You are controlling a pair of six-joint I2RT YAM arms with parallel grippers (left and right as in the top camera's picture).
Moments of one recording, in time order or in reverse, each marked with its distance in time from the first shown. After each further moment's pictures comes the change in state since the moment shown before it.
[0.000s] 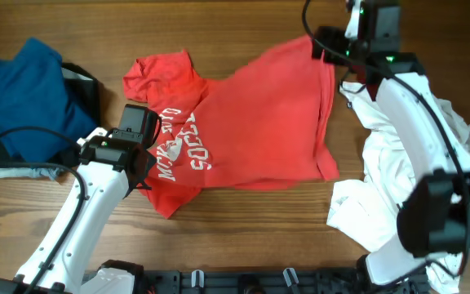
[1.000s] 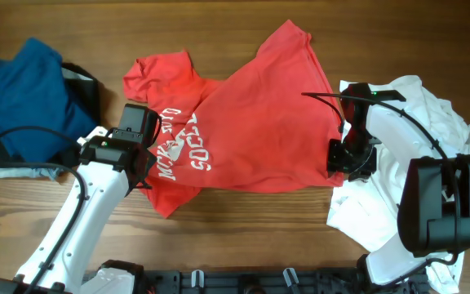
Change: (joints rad) left arm 0.000 0.000 -0.001 0.015 0.000 0.000; right arm -0.009 0.002 -0.344 -0.665 -0.004 0.068
